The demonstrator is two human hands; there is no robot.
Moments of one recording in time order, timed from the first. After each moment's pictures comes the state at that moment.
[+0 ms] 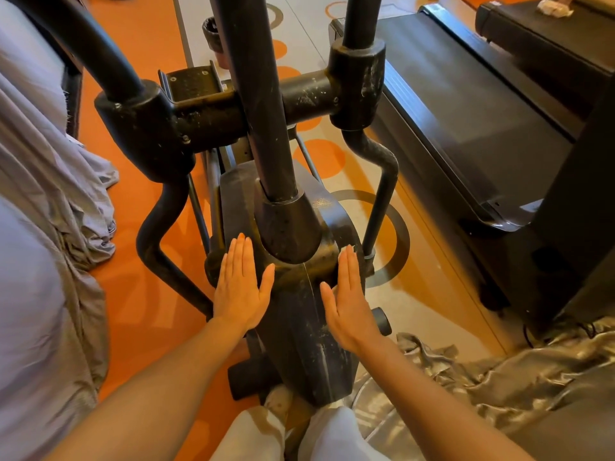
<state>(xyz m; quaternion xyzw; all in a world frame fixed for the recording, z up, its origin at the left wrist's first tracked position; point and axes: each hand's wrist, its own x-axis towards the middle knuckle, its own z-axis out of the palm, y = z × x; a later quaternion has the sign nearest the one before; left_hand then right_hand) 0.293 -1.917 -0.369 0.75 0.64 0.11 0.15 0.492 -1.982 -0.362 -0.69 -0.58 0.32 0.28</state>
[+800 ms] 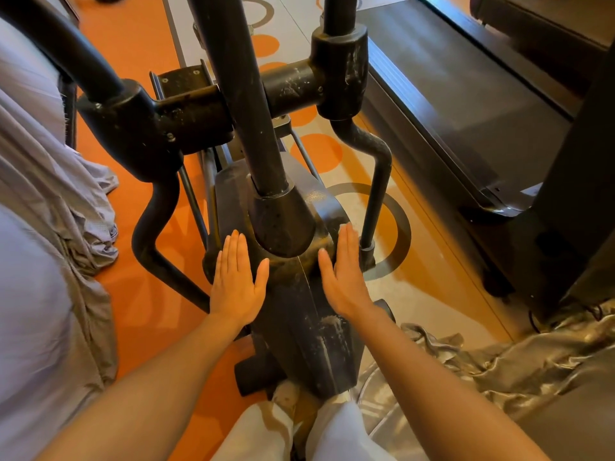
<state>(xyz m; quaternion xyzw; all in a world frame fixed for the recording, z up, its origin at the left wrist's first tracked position) 0.295 -1.918 -0.362 0.74 0.64 0.11 0.17 0.494 -1.951 -0.359 -0.70 -0.52 0.36 0.33</state>
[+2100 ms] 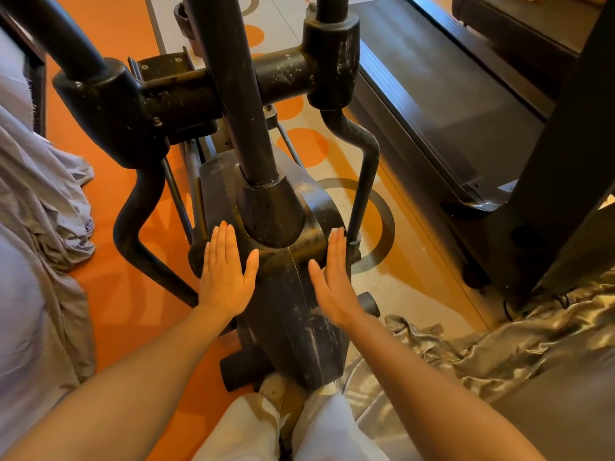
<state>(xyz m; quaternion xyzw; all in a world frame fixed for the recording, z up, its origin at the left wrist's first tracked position) 0.295 -1.918 -0.362 0.74 0.64 0.12 0.17 0.492 -1.978 -0.368 -0.67 -0.53 0.38 0.34</state>
